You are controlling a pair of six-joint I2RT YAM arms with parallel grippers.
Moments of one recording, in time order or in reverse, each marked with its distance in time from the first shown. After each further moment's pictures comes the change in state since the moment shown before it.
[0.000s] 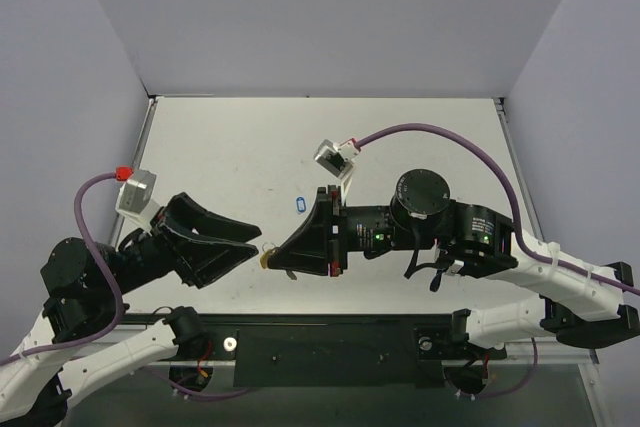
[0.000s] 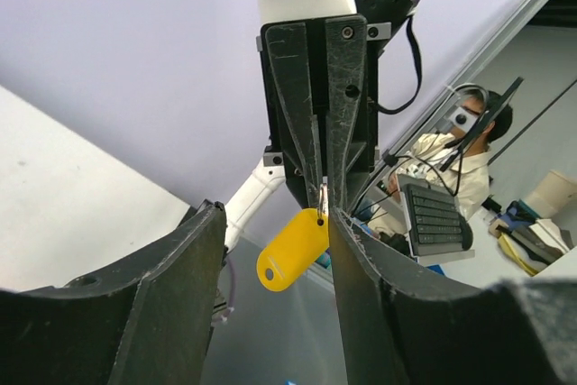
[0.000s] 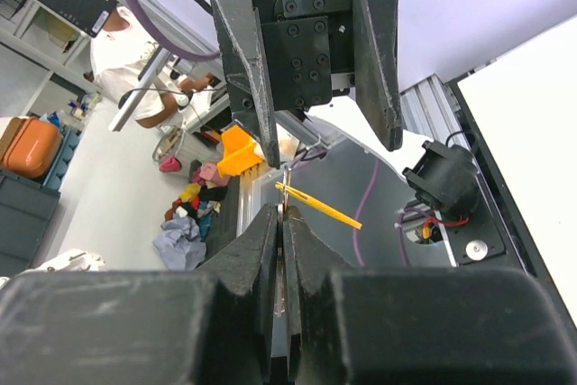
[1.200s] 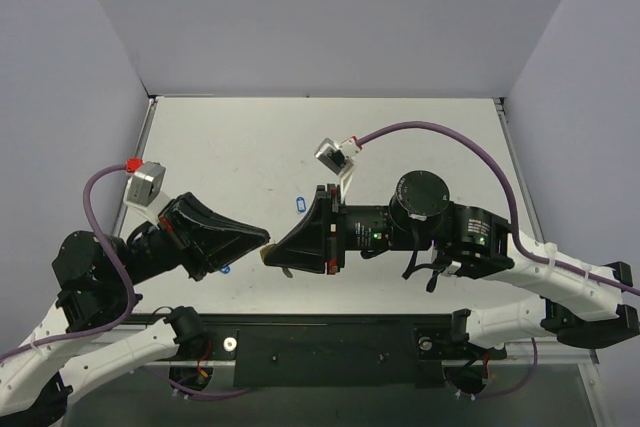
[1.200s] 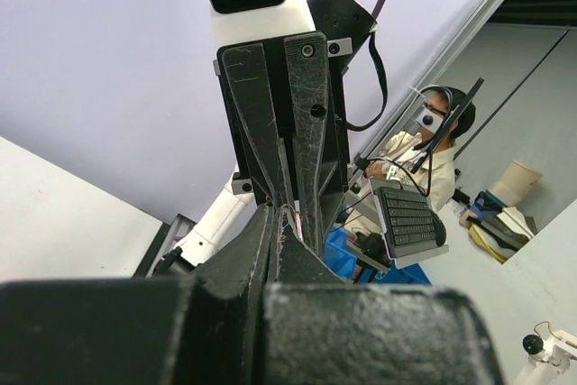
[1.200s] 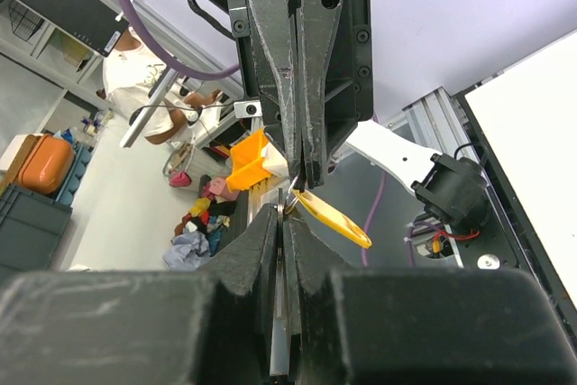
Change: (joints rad) left arm 0.000 0.056 -0.030 0.188 0.061 -0.050; right arm 0.000 -0.002 -0.025 0.072 0.021 0.040
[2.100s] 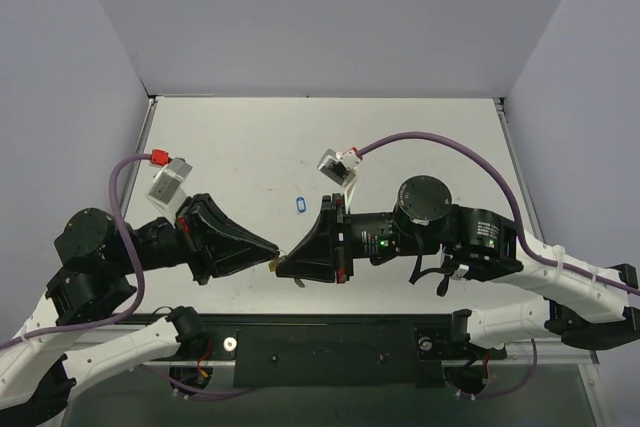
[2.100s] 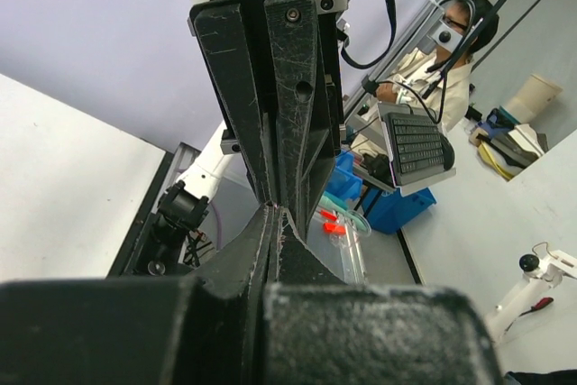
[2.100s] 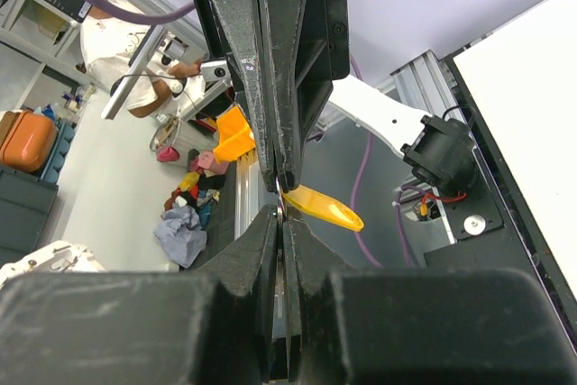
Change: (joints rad) left arm 0.001 0.105 0.169 -0.246 0.160 0.099; right arm 0.000 -0.030 -0.014 -0.095 -0.014 -0.027
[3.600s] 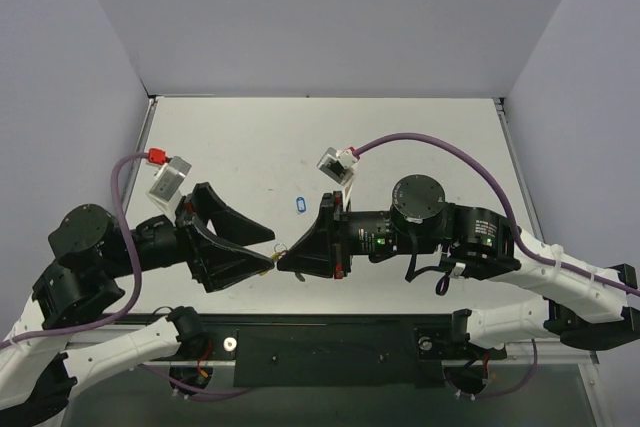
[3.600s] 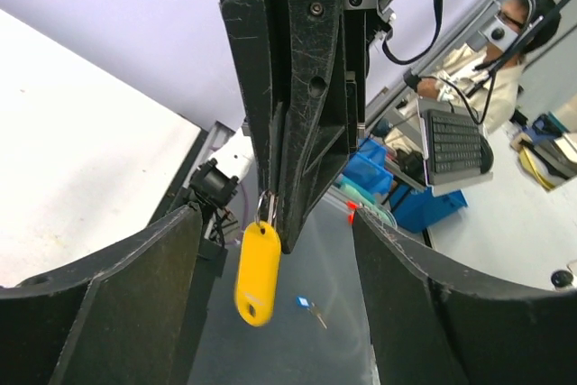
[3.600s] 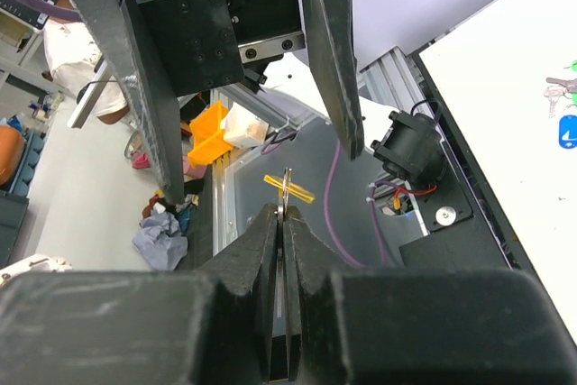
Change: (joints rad) left arm 0.002 0.048 0.115 -0.210 -0.040 0.060; right arm -0.007 0.003 0.000 -0.051 0.039 -0.027
